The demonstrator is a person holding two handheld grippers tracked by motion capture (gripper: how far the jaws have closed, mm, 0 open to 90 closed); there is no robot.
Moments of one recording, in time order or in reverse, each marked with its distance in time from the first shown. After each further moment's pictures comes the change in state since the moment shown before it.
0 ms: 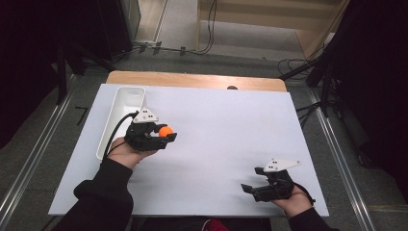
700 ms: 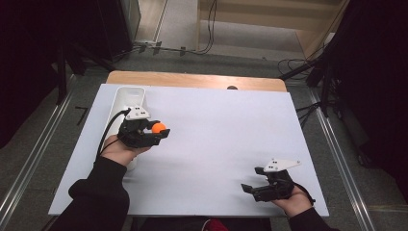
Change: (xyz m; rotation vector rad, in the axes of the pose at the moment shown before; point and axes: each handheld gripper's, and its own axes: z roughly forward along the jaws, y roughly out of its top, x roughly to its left) left arm 0.014 -0.002 -0.008 -0.010 0.049 -0.022; right arm 0.000 0.000 0.000 0.000 0.000 0.001
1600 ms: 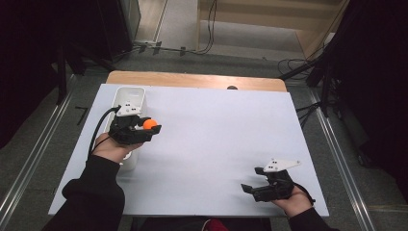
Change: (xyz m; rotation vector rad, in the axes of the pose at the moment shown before) left arm 0.017 -0.002 -0.010 0.000 0.054 -0.027; right arm 0.000 0.000 0.000 0.002 0.001 0.001
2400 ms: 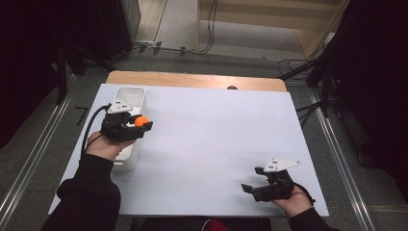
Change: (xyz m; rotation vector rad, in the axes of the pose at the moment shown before) left arm 0.019 -0.005 -0.006 -0.002 0.061 -0.039; right arm 0.000 0.000 0.000 0.000 -0.002 -0.002
